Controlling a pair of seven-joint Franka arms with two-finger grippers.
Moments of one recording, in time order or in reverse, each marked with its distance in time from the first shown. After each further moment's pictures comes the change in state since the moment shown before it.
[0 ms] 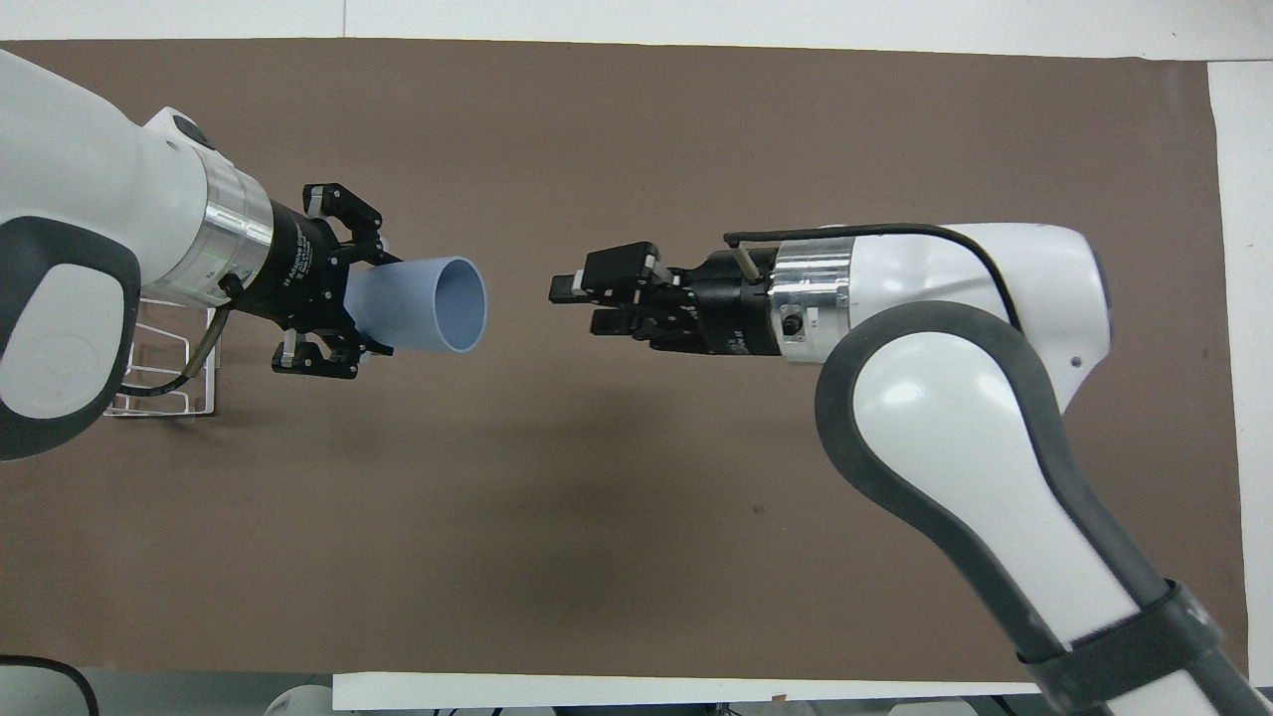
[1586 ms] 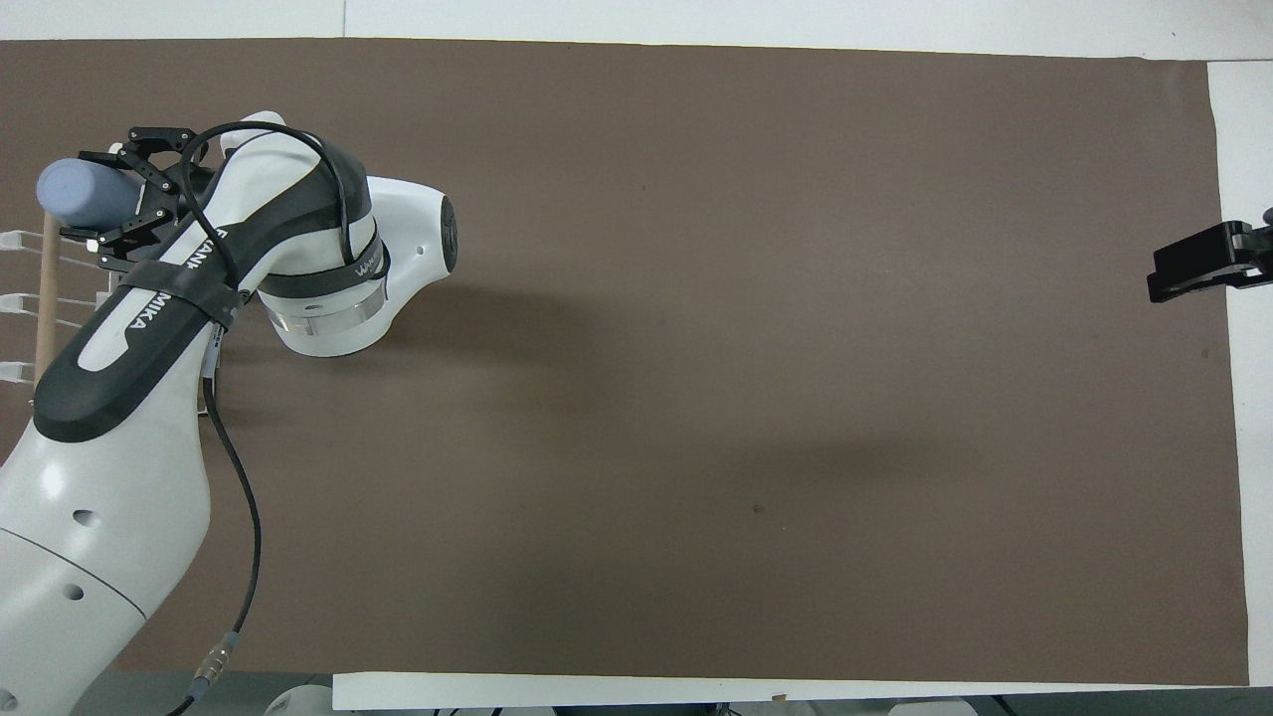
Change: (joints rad) left arm -0.071 0.422 0.005 -0.034 1.676 -0.382 -0.456; right arm -0.436 0.019 -0.019 0.488 -1.188 -0.812 -0.154
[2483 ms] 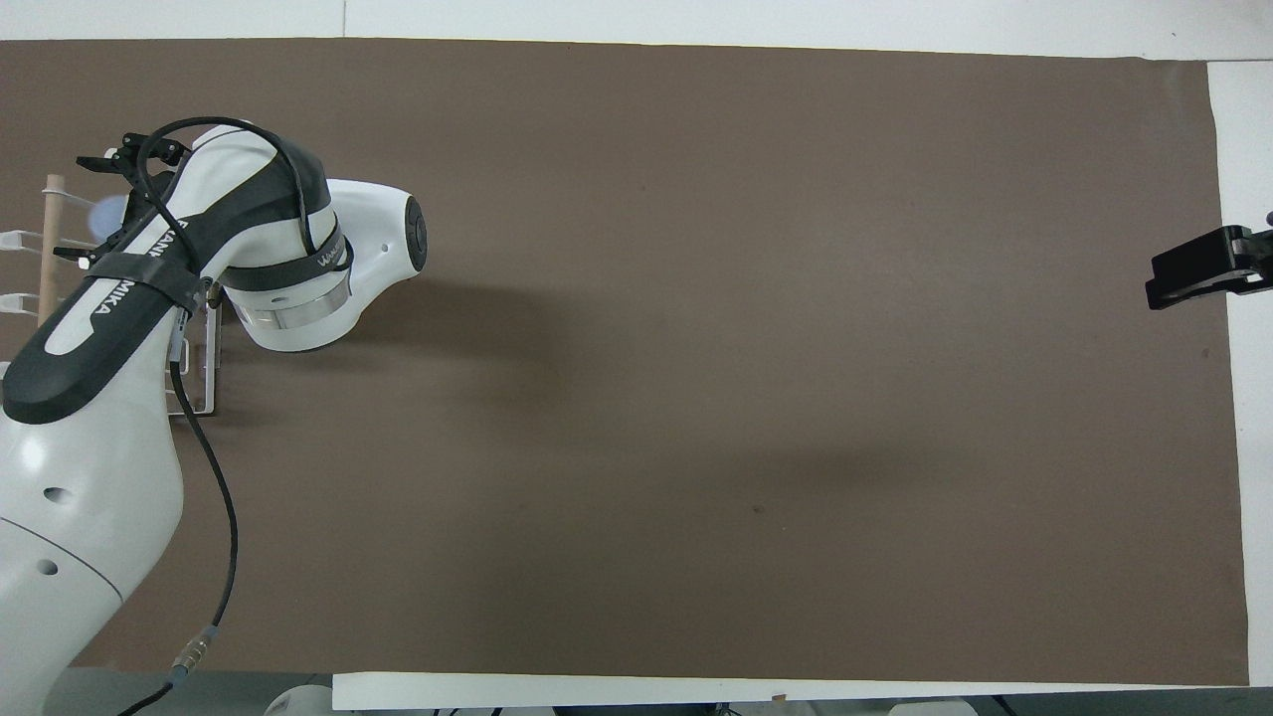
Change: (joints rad) left arm 0.059 0.007 -0.003 -0.033 -0.043 0.112 0.015; right arm 0.008 -0.004 0.008 0.012 0.000 -0.053 0.000
